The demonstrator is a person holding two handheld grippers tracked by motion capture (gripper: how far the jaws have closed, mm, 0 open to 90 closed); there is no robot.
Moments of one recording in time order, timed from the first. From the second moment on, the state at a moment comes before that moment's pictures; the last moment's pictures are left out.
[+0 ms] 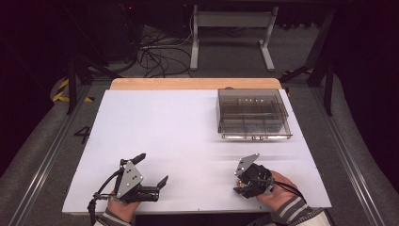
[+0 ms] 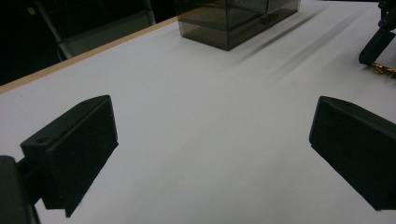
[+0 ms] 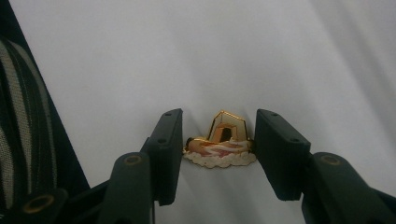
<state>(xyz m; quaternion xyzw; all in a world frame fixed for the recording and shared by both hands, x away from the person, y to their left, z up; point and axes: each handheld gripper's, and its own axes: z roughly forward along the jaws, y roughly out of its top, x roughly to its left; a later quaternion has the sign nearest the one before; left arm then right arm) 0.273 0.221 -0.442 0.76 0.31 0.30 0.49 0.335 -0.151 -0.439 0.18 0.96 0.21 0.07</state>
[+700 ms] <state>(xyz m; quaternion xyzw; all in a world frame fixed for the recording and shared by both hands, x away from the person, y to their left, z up) 0.273 0.222 -0.441 0.76 0.31 0.30 0.49 0.333 -0.151 -0.426 0.18 0.95 0.23 0.09</state>
